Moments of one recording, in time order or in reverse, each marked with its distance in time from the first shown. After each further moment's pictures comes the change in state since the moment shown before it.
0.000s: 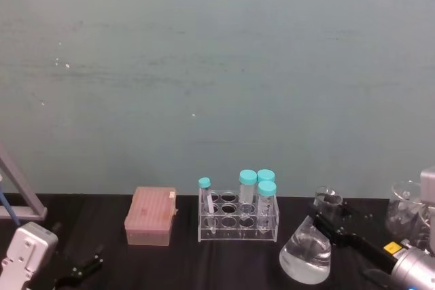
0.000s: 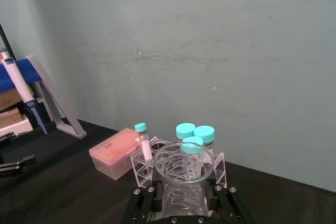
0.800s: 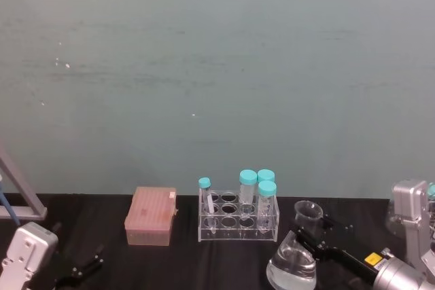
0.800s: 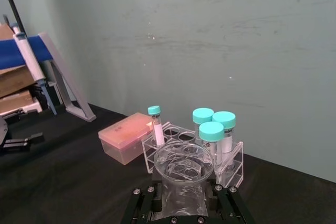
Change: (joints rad) left arm 0.000 0.000 0.000 0.000 0.000 0.000 0.000; right arm 0.039 -0.033 -0.060 0.094 -0.055 -0.055 0.047
